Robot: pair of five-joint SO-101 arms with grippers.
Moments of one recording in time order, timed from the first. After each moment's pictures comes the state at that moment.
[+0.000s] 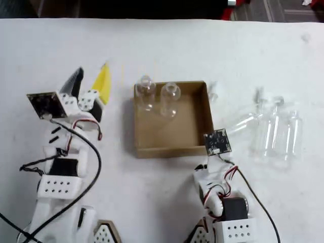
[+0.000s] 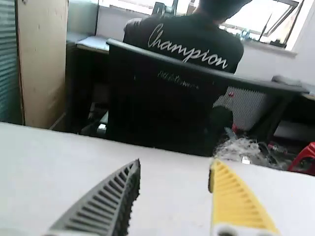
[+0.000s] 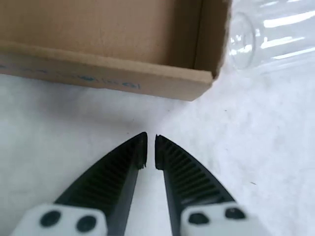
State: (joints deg) left arm -3.6 -55.9 72.5 -2.7 14.5; right arm -9.1 -103.2 96.4 70.5 8.0
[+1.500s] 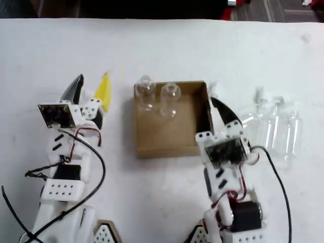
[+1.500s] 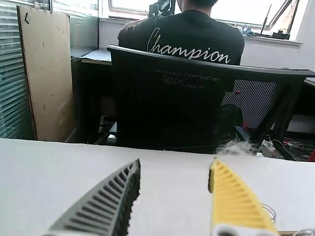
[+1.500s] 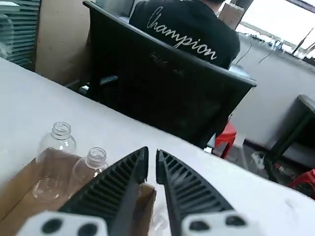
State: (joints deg) left arm -4.1 -56.0 80.9 -13.6 8.0; right arm -11.7 -91.5 69.9 34.5 22.7
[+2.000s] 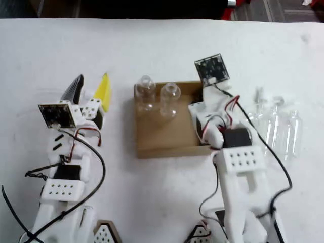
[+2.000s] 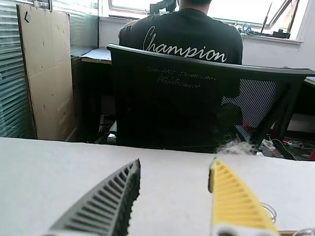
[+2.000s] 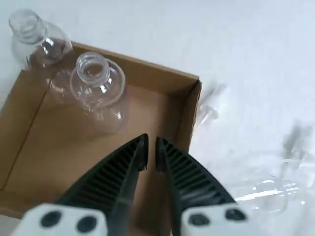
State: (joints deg) left arm -4.1 -56.0 80.9 -13.6 8.0; right arm -10.7 -37.4 42.7 46.2 14.0
